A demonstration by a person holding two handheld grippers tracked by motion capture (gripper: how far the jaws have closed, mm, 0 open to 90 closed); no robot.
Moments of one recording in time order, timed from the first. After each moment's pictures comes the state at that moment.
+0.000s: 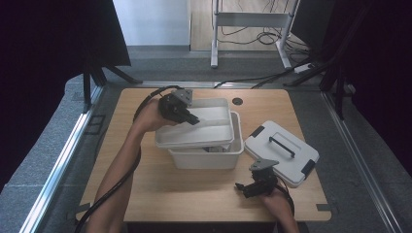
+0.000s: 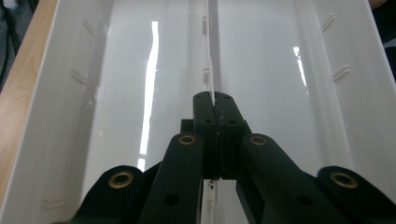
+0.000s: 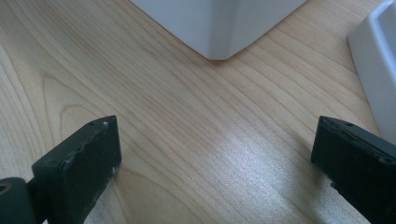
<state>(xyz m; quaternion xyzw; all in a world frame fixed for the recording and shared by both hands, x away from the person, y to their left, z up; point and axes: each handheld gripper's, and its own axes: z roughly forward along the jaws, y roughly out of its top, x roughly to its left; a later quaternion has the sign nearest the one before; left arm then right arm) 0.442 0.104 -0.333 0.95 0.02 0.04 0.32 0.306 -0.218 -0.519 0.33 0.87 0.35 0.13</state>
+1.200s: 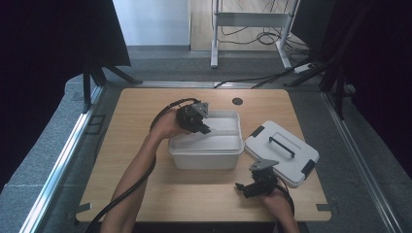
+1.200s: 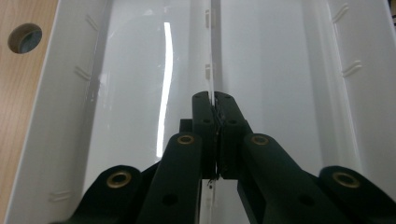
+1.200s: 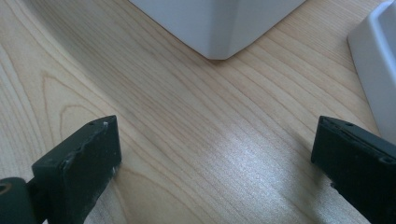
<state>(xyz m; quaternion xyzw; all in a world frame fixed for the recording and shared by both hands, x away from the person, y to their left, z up) 0.450 0.067 -0.382 0.96 0.02 0.04 0.29 0.306 -0.218 -0.519 0.33 0.87 0.35 0.13</state>
